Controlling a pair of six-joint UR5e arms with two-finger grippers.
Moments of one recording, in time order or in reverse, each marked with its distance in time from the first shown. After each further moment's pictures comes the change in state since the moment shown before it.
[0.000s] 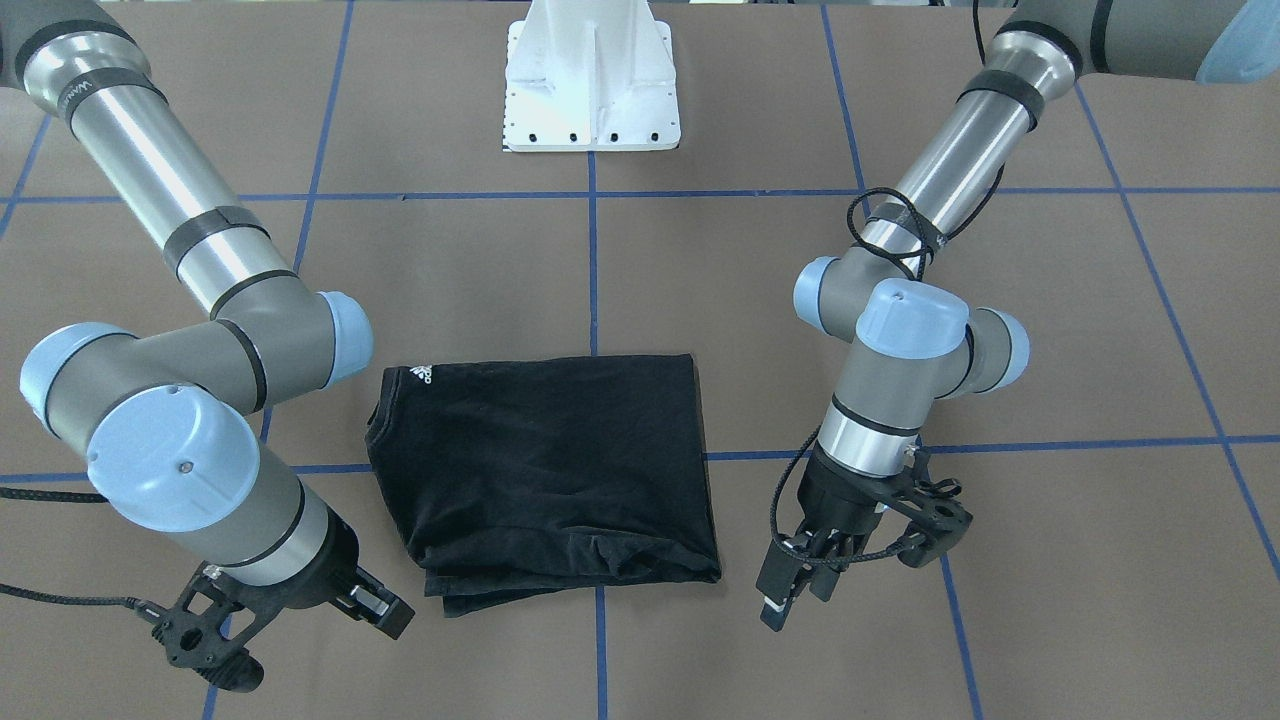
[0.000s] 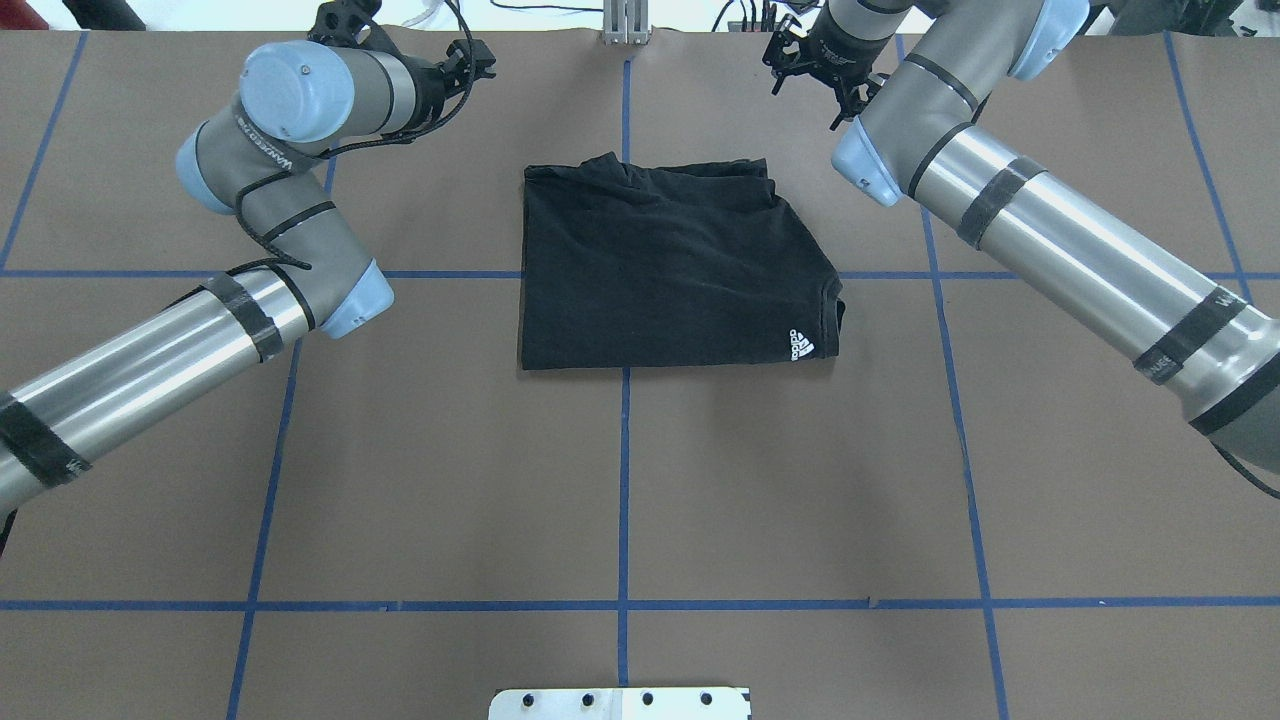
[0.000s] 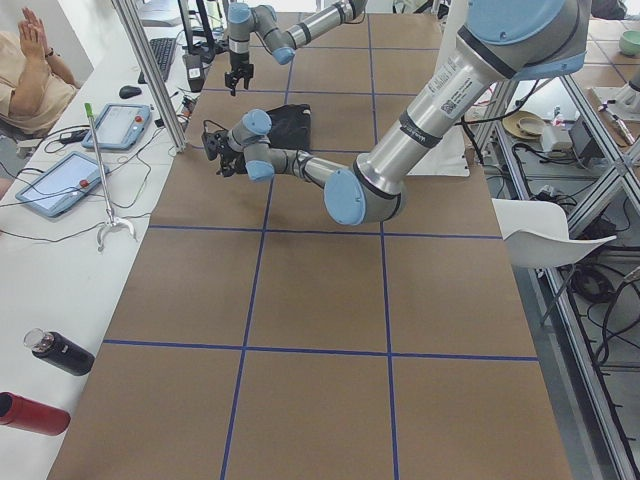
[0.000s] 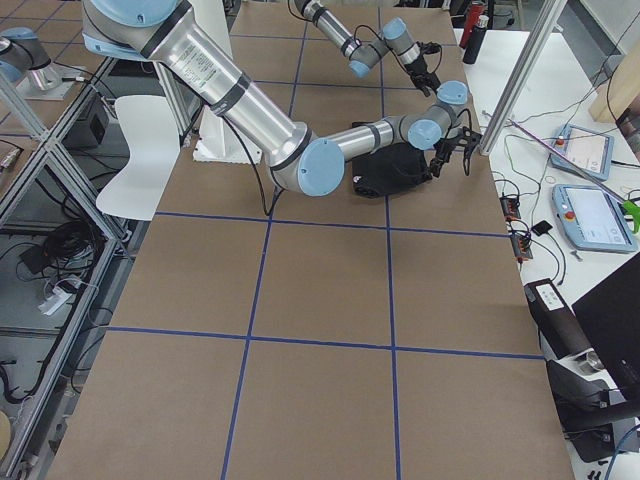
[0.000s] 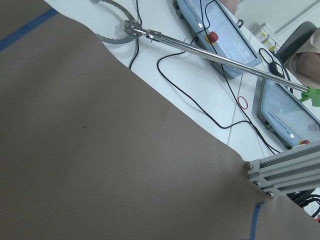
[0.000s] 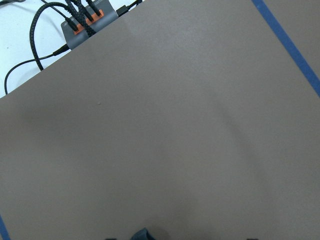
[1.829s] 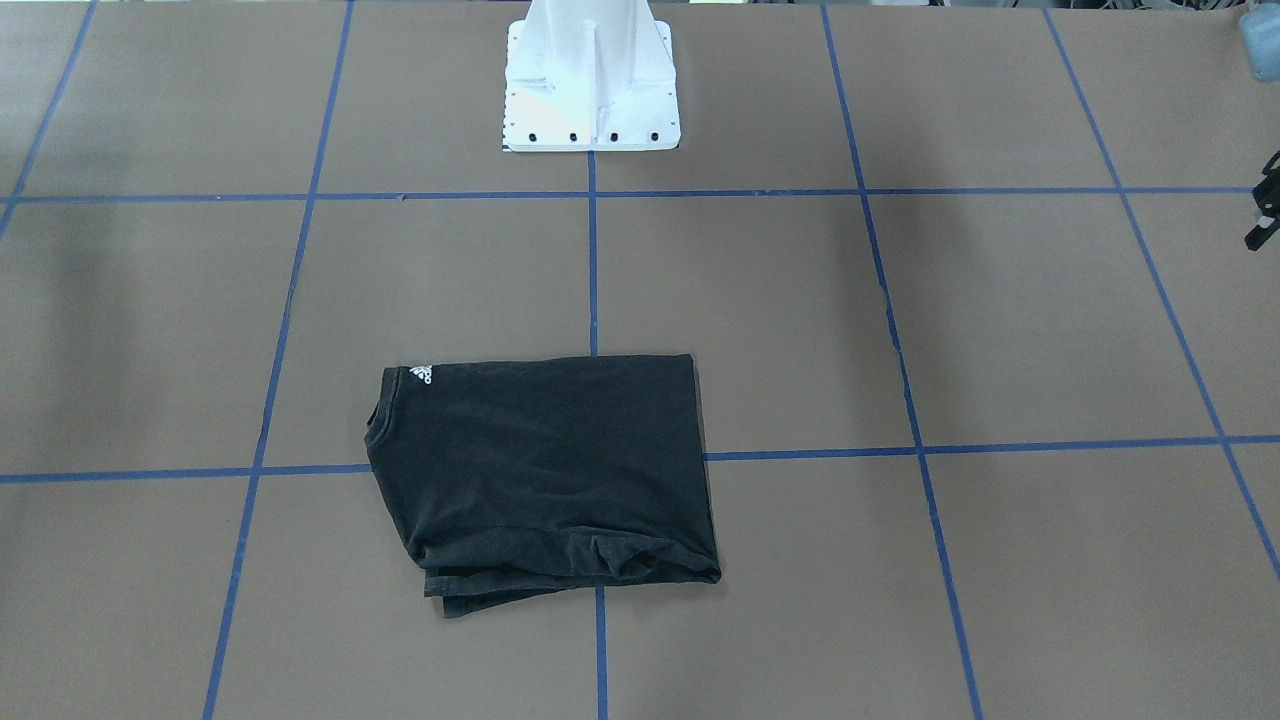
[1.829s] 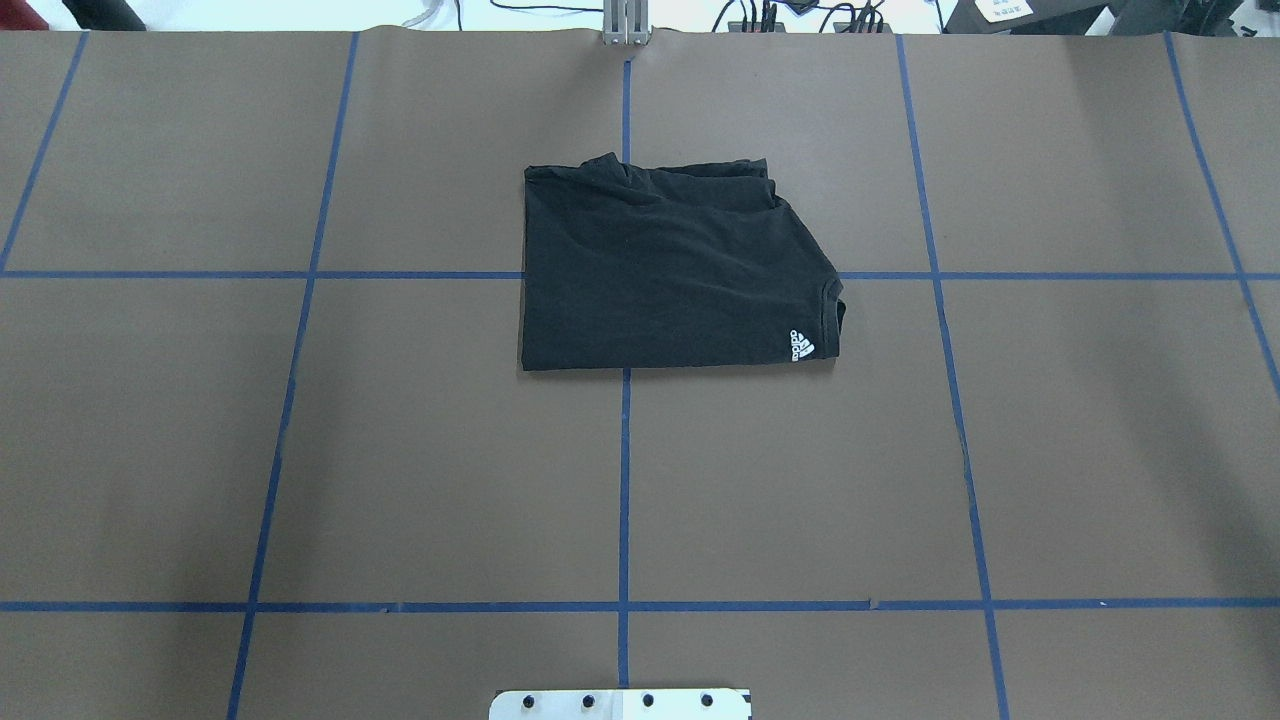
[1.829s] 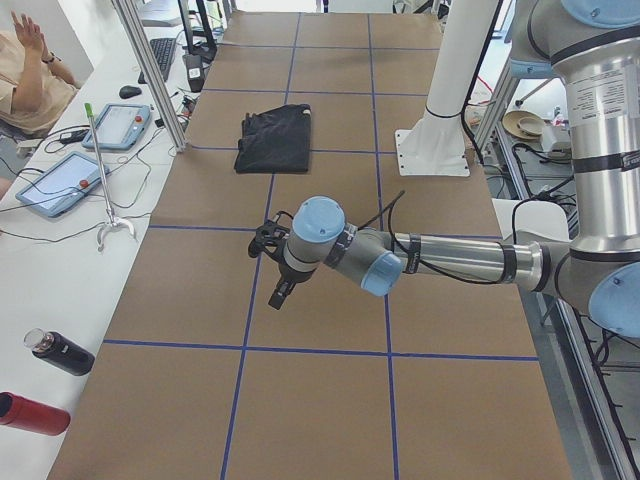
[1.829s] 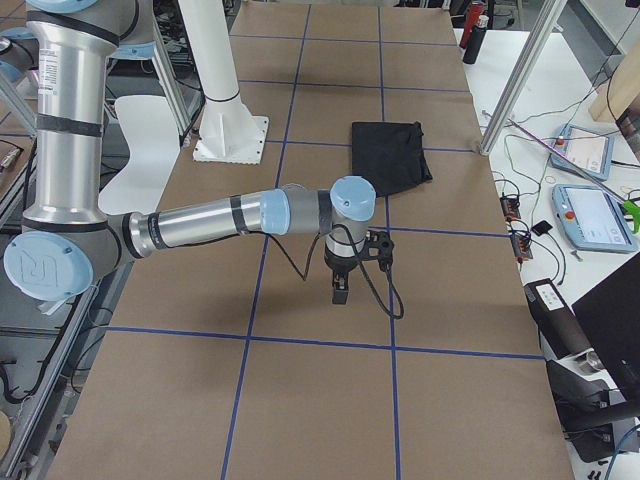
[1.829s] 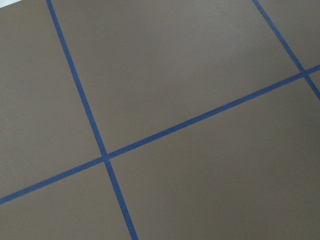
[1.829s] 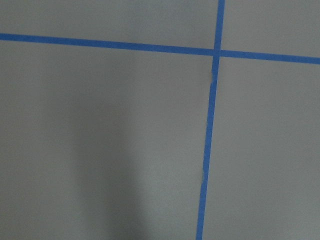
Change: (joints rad) left arm -0.665 1.002 -0.816 0.545 -0.738 1.628; right arm 0.480 -1.053 0.974 -0.610 0.199 -1.385
